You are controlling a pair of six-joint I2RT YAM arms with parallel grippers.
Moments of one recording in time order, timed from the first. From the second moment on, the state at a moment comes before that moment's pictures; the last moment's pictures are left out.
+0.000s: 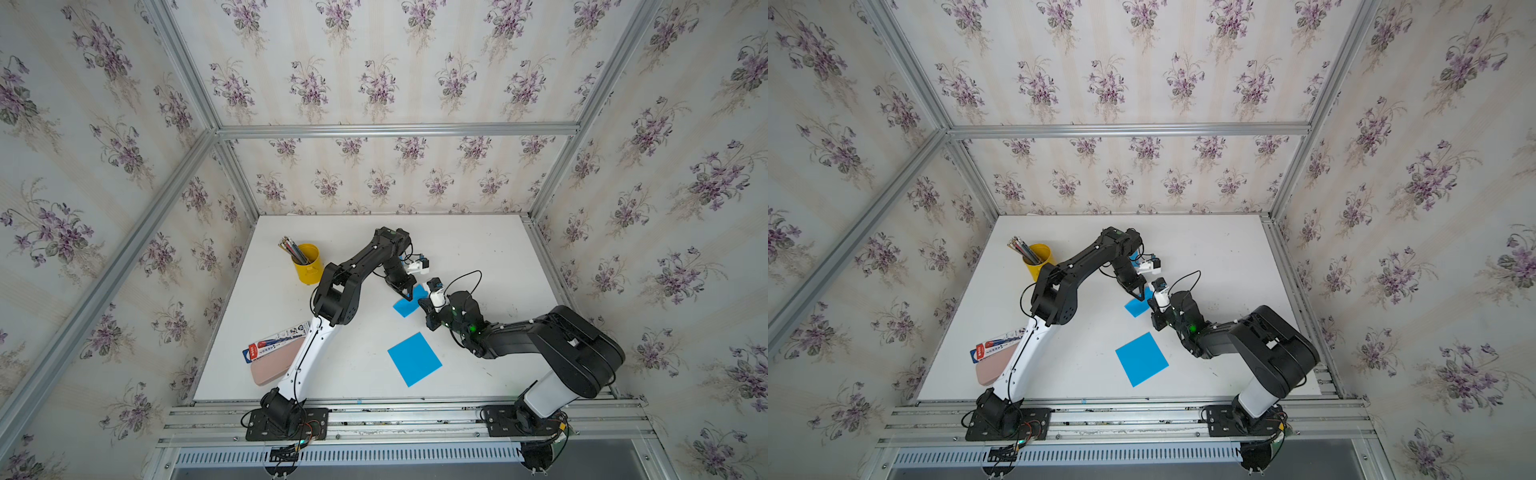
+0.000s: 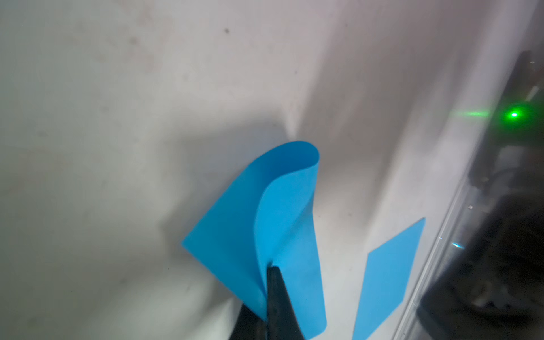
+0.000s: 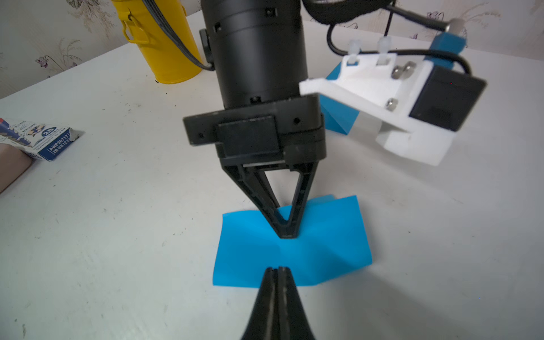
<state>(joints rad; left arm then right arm) -0.54 2.63 2.35 -1.39 0.58 0.45 0.66 1.65 0.45 0.74 -0.12 0.07</state>
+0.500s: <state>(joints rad) -0.53 2.62 2.31 -1.37 0.60 0.50 0.66 1.88 0.56 0.78 -0.12 0.12</state>
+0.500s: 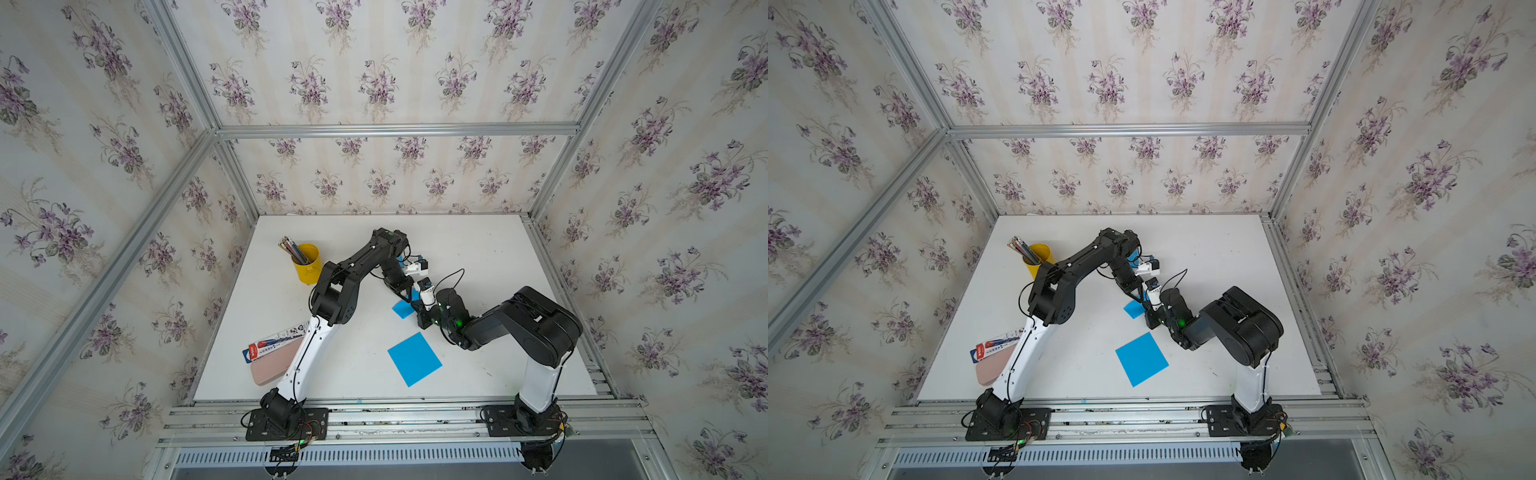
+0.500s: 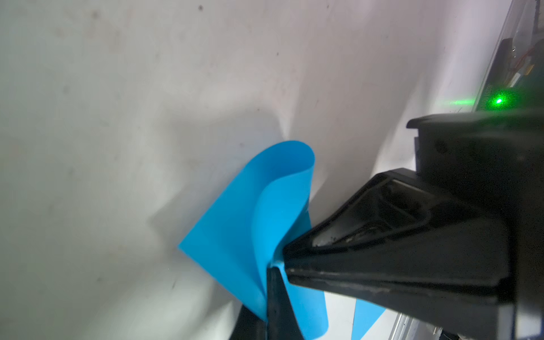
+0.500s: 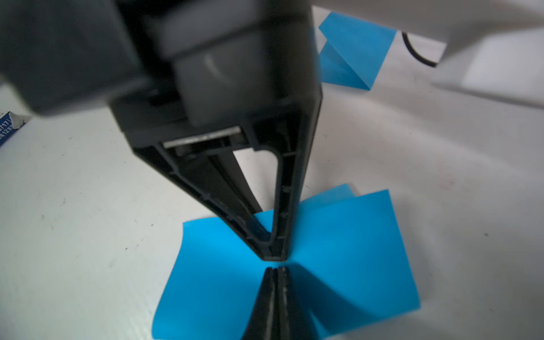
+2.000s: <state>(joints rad) -0.52 2.60 2.29 -1.37 0.57 0.50 0.73 1.96 0.50 1.00 -0.10 0.09</state>
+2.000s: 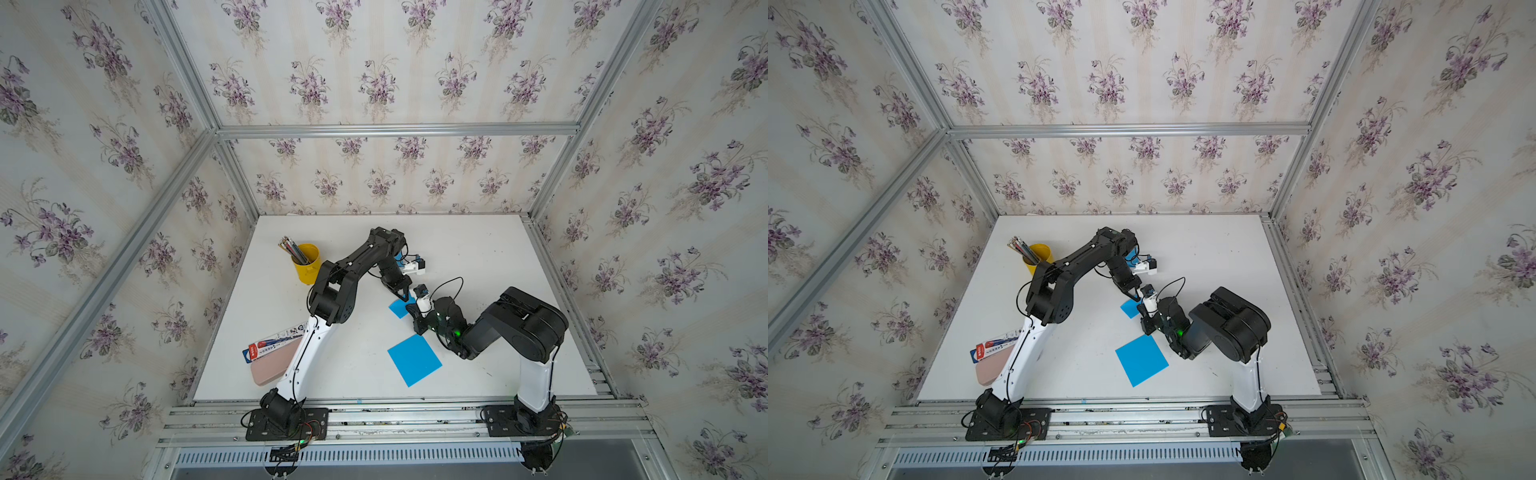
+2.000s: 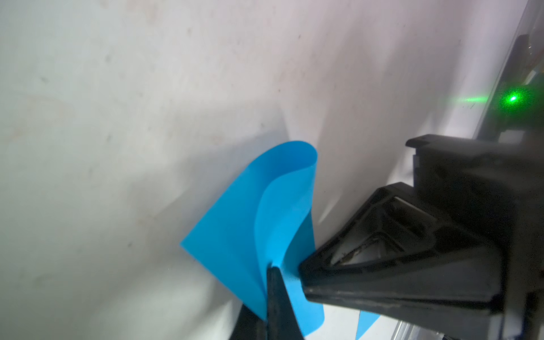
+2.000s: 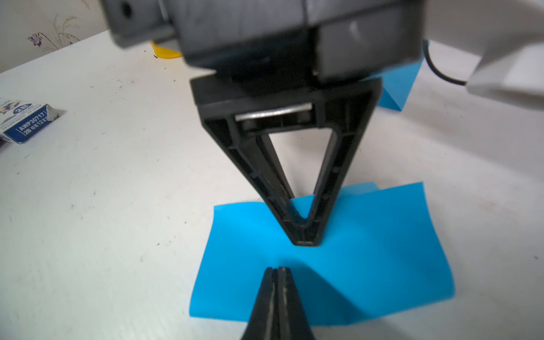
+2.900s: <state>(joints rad) -0.50 2.61 2.31 -1.40 0.55 0.46 0.80 1.99 0.55 0.98 -0.11 0.08</state>
